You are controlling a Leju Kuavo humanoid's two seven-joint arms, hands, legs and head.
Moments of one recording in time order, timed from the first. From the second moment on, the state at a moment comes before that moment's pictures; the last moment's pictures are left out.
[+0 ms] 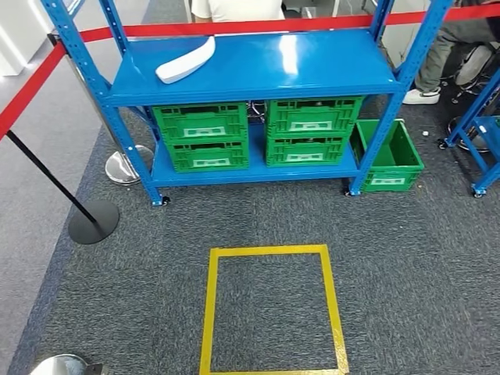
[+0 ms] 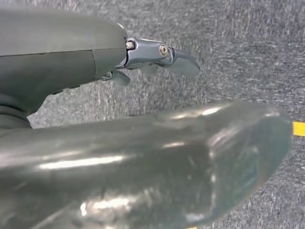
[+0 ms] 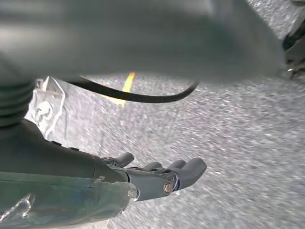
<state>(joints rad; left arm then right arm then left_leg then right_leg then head) -0.07 -0.07 1.43 -0.22 -1.22 -0.09 -0.34 -0.05 0.09 -1.00 -0.20 1.46 -0.01 0.07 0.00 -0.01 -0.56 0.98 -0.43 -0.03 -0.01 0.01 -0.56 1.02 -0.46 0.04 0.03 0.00</state>
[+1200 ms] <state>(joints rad) -0.07 -0.08 1.43 -0.22 -1.19 -0.13 -0.45 -0.05 0.08 -1.07 -0.20 1.41 0.00 -0.03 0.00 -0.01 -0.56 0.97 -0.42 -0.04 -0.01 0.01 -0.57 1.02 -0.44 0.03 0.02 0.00</state>
